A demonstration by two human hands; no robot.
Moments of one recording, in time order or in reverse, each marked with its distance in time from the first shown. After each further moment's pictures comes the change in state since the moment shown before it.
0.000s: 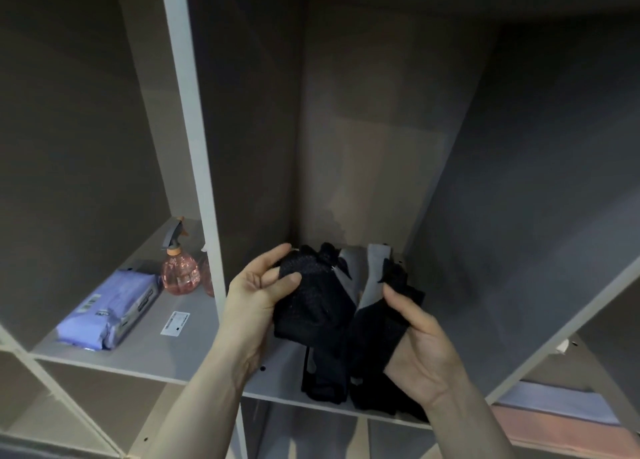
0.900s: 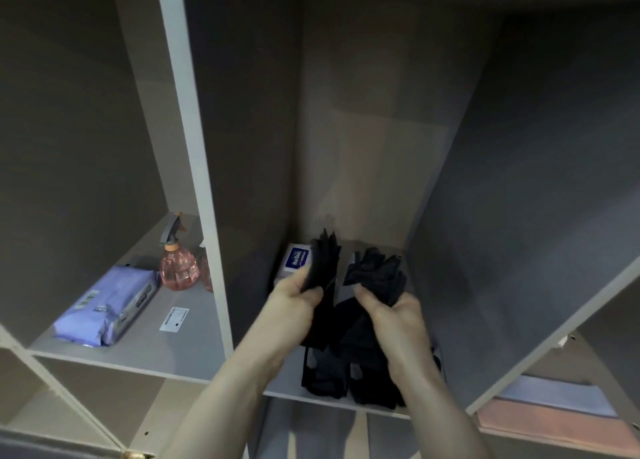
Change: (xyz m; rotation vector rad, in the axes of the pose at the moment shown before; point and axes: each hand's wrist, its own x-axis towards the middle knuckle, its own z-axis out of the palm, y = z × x) left_hand -0.009 -0.010 0.022 0.438 -0.140 -0.098; right_hand 0.025 0.014 0.015 -0.682 0.661 -0.332
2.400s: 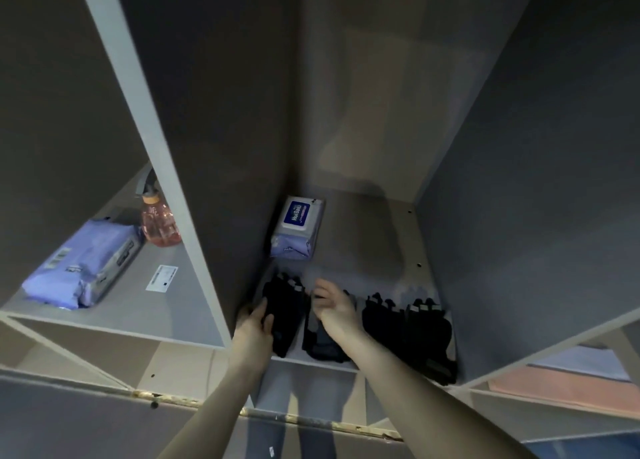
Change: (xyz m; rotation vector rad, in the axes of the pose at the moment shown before) left_hand 0.070 -0.220 -0.062 0.702 0.319 -0.171; right_hand 0.108 0.173 0.063 -0.276 -0.363 0.145
